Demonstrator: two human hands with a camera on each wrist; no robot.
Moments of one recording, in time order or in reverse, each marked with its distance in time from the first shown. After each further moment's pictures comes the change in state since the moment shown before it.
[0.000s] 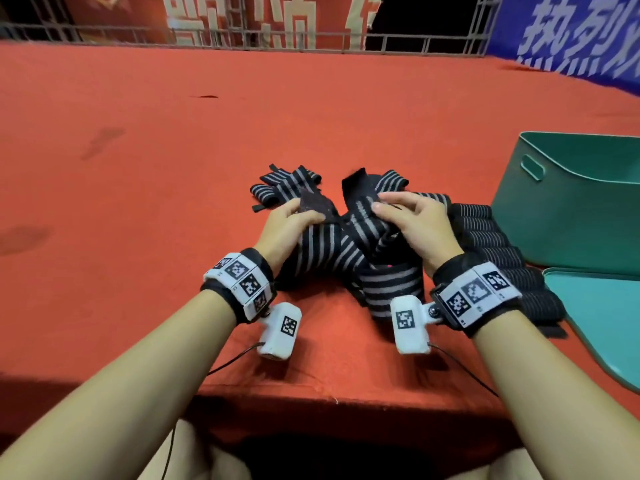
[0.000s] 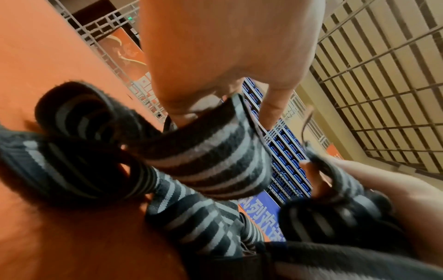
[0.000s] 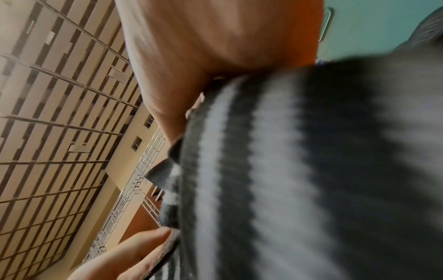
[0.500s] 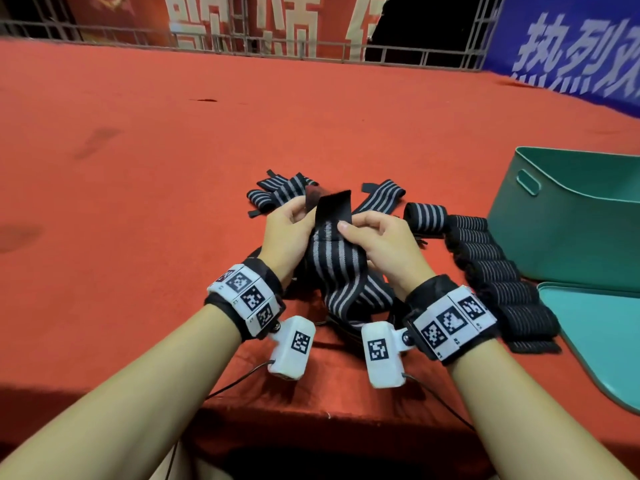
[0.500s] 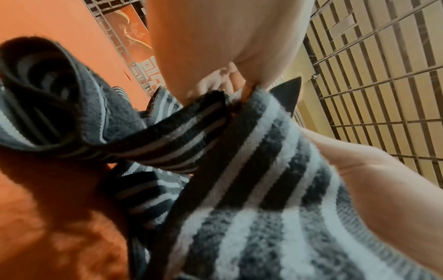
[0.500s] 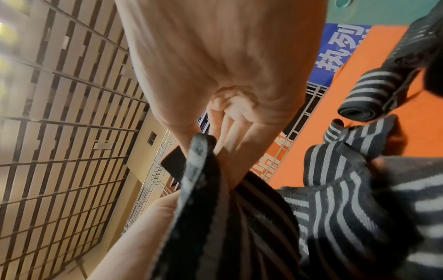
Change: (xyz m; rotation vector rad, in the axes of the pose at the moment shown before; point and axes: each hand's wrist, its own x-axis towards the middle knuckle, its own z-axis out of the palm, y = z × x) left_hand -0.006 0.004 0.018 -0.175 0.036 0.156; right_hand -0.020 -0.005 0.036 -0.023 -0.151 0.094
